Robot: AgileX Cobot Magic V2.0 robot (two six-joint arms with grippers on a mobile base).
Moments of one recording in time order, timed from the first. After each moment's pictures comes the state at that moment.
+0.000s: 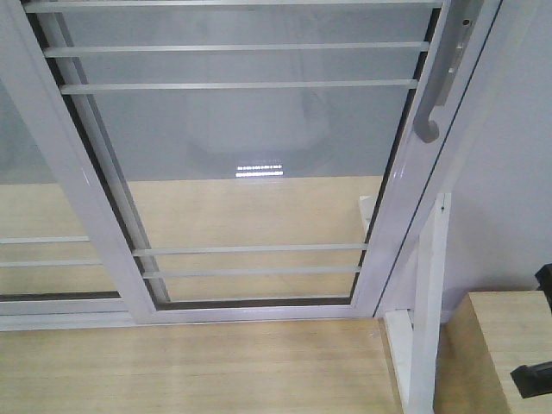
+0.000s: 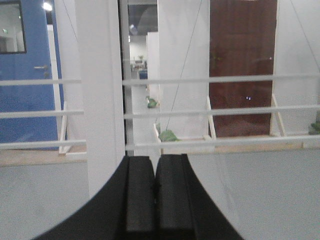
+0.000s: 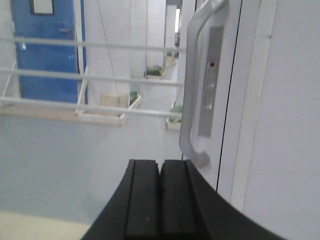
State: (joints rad) left arm -0.06 0.00 0.03 -0.07 -0.13 0.06; right arm 0.18 0.06 0.03 0.06 -0.06 -0.09
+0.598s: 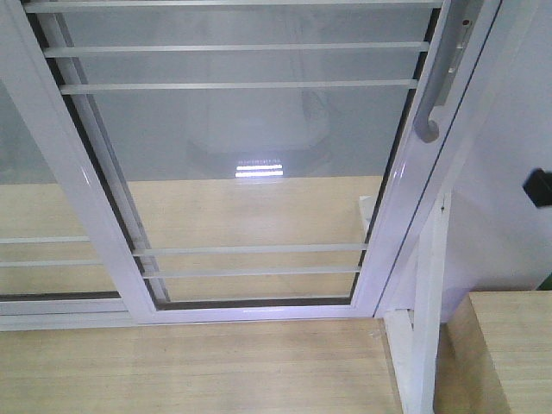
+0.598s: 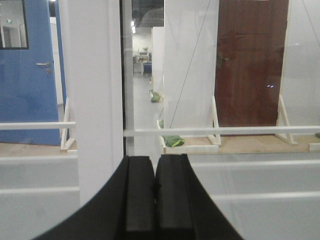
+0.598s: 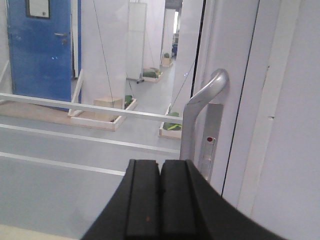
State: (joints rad) left arm -0.06 0.75 -0.45 -0.08 -0.33 0.06; right arm 0.18 0.72 -0.51 0.06 -0.13 -0.13
